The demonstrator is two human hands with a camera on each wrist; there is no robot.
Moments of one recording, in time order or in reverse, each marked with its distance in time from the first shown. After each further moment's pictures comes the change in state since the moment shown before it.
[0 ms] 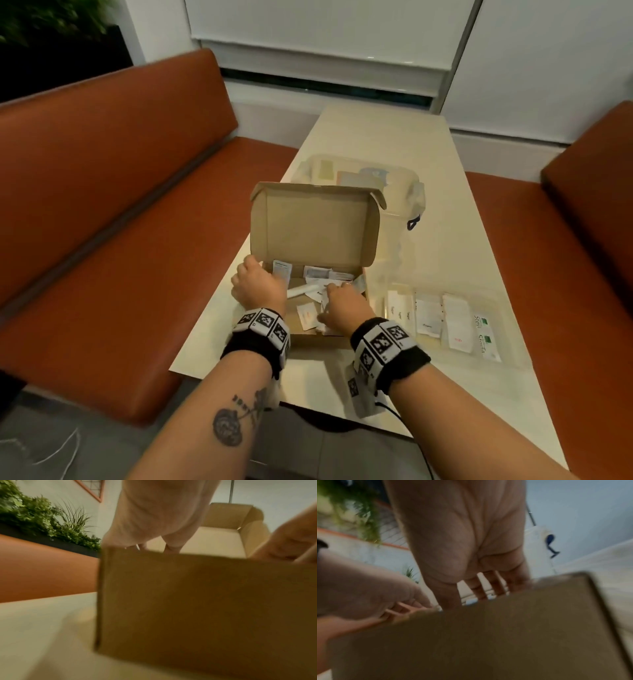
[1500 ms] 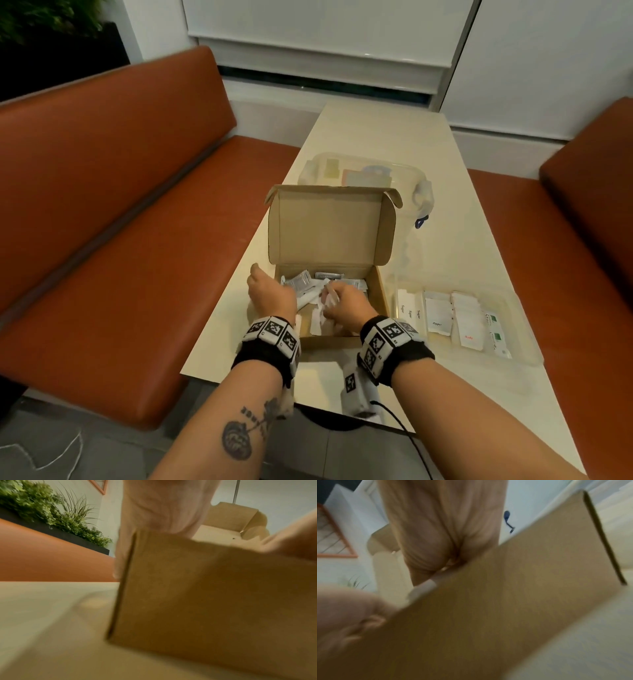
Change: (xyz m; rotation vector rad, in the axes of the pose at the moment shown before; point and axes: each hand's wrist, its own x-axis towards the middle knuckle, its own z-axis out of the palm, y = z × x) left_hand -0.003 -0.013 0.009 -0.269 -0.081 -0.122; right_hand 0.010 -0.005 0.009 0.556 0.019 -0.021
